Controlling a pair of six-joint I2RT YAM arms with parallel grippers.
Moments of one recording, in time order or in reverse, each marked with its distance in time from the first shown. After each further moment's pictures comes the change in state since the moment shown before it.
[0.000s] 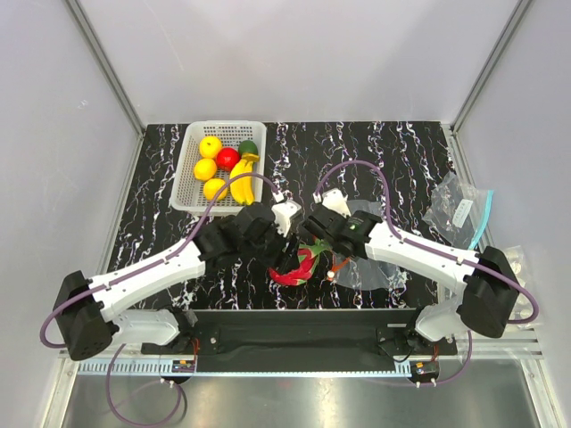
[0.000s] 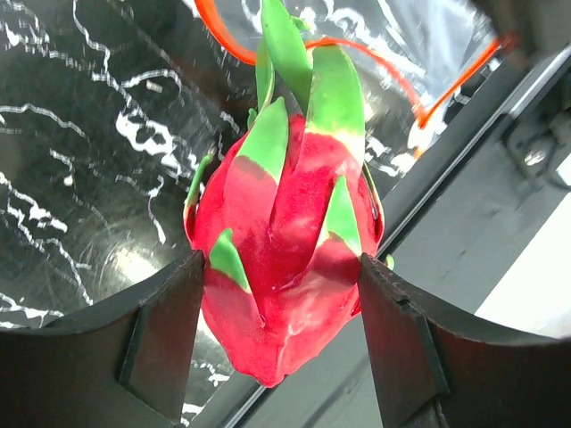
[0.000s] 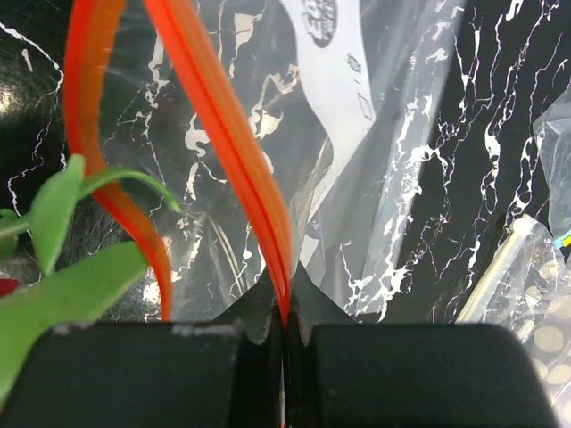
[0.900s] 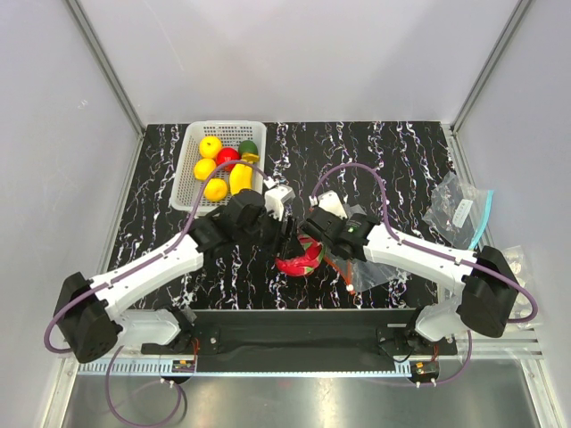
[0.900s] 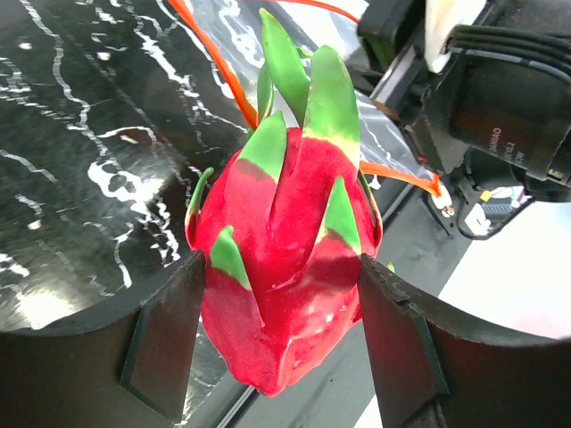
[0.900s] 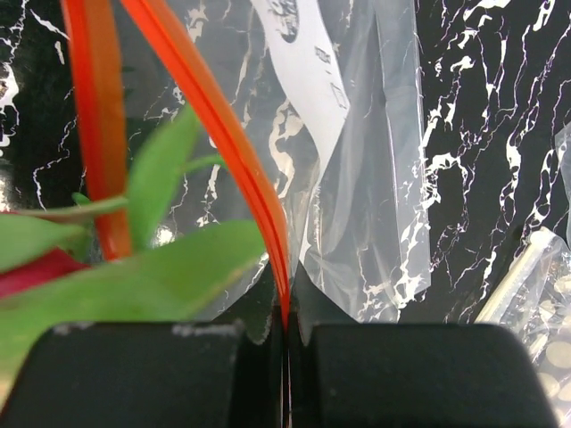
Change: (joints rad) left arm 0.117 -0.001 0.000 0.129 0.162 -0.108; right arm 0.019 0.005 -0.016 0.037 -0.024 -0.016
